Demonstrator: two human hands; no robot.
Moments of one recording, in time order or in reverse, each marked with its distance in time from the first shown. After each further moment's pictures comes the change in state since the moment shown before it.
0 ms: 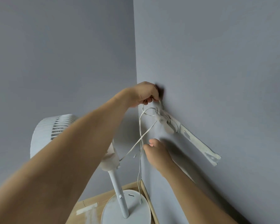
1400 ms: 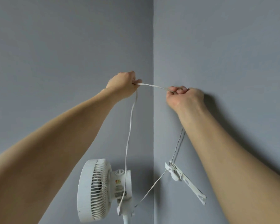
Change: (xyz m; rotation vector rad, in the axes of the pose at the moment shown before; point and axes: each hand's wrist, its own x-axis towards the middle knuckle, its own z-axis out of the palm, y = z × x) left_hand -0.190 0.192 -0.137 0.957 0.895 0.319; right_hand -0.148 -0.290 -0.179 1.926 -0.223 -0.276
